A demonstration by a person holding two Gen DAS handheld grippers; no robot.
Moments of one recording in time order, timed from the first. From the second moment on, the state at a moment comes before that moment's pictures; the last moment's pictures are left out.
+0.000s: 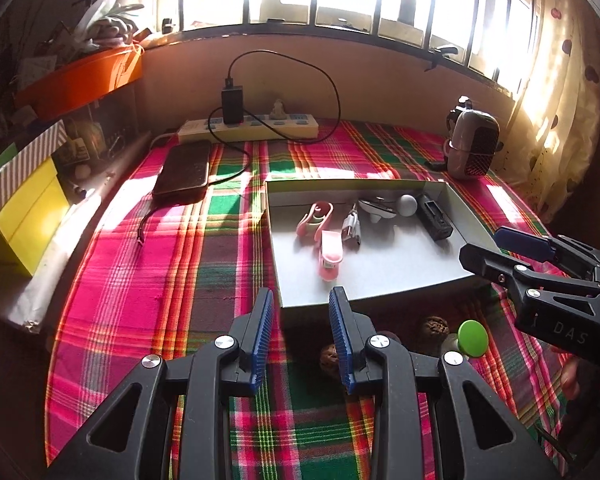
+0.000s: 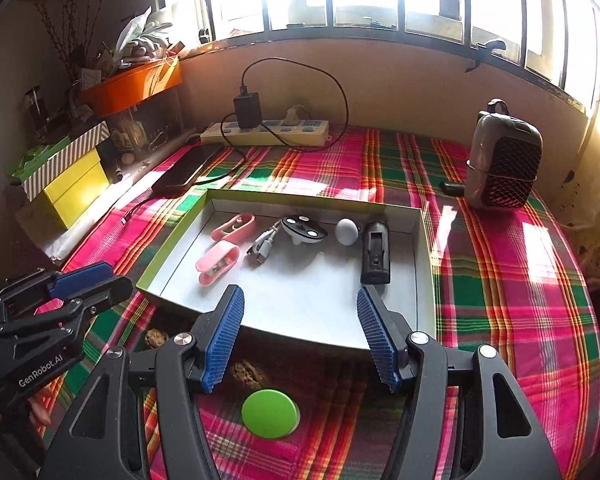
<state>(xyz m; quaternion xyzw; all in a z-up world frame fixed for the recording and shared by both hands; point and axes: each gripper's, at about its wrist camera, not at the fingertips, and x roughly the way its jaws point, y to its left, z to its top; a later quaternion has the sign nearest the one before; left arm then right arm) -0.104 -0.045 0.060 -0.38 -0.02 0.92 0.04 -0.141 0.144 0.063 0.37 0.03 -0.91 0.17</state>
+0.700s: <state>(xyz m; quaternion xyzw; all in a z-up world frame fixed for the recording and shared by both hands) -0.075 -0.066 0.027 -0.40 -0.06 0.91 0.05 -0.086 0.161 0.029 0.39 0.03 -0.91 0.17</state>
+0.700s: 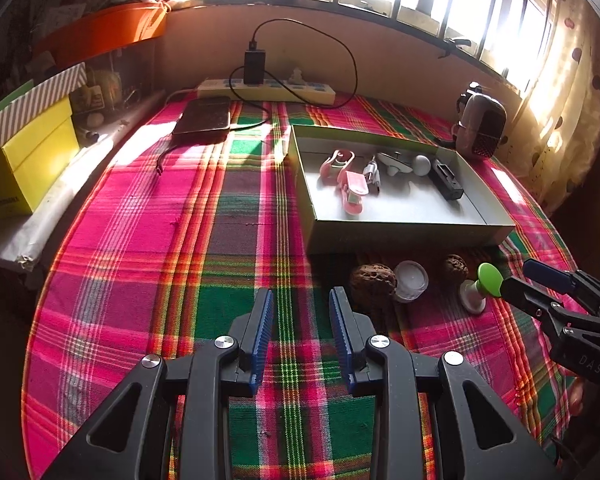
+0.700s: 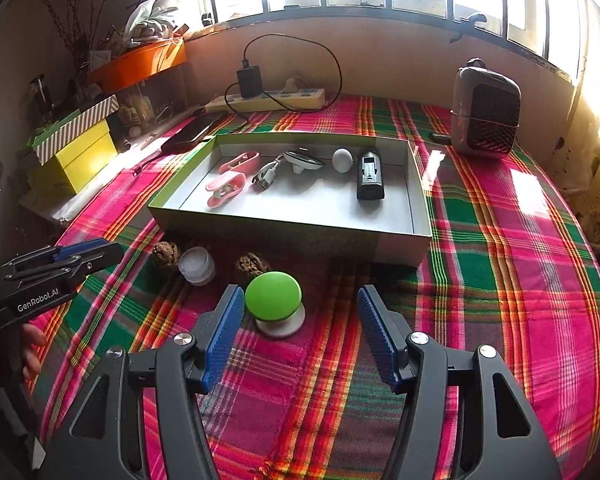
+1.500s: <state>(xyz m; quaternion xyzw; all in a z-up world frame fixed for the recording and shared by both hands) -0.088 -0.053 0.014 -0.43 -0.07 0.90 0.11 -0.108 0.141 -0.001 0.44 0.07 -0.88 0.15</state>
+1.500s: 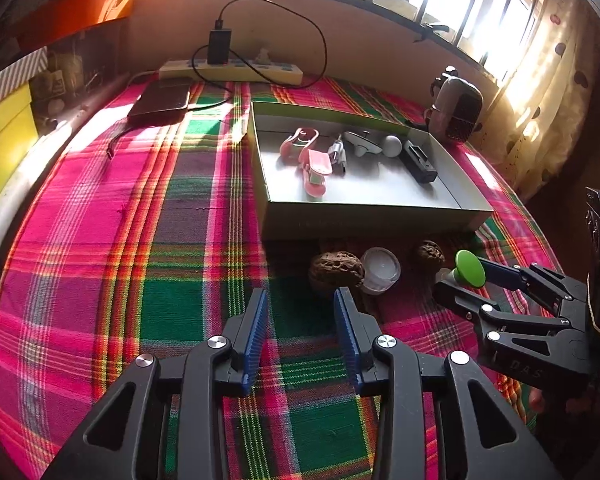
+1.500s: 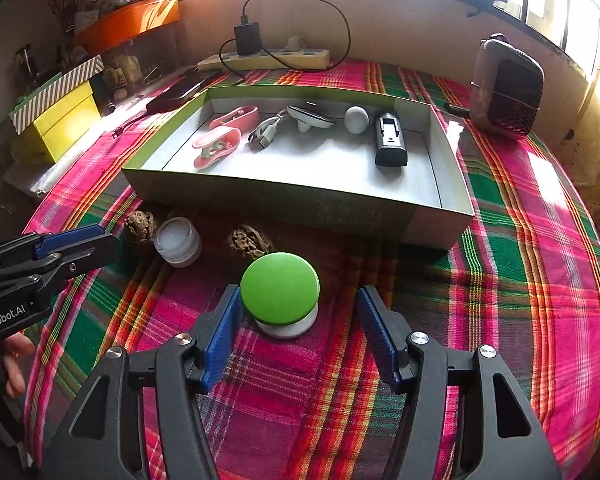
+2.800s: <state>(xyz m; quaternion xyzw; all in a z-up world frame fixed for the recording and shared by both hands) -0.114 -0.031 0.010 -0.45 -0.03 0.89 0.11 -0.115 0.164 0.002 0.43 0.07 -0.89 0.13</state>
